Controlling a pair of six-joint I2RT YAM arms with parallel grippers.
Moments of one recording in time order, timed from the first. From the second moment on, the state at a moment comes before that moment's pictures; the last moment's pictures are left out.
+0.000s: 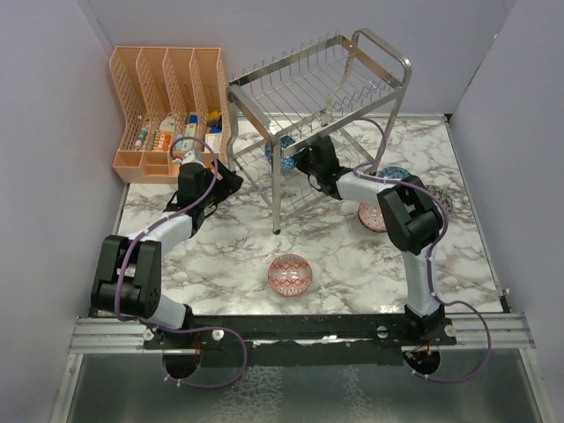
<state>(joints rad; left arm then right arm) -0.16 1.47 0.71 0.29 0.14 -0.74 0.53 2.14 1.42 0.29 0.19 0.91</state>
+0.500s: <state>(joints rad) -0.16 1.47 0.71 0.29 0.14 -0.74 0.69 2.11 1.41 0.64 0.61 0.34</state>
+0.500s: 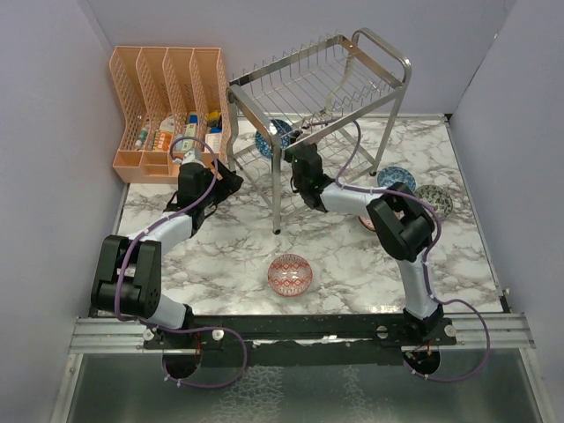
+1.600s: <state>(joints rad) -0.19 1.41 0.78 0.13 0.08 -0.74 0.74 2.40 1.46 1.44 0.66 -0.84</state>
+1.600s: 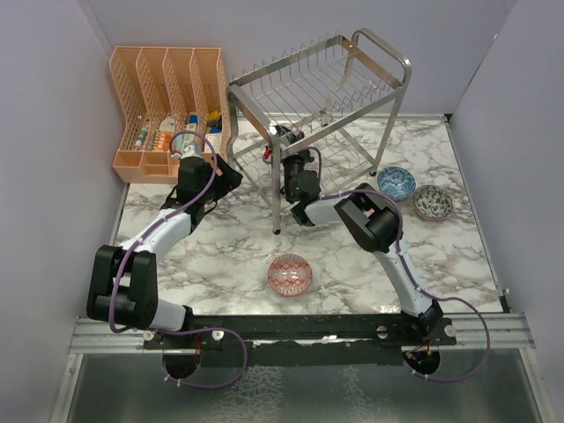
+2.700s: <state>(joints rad) -0.19 1.39 0.79 0.12 0.07 -0.72 0.66 2.34 1.51 1.03 0.45 -1.07</state>
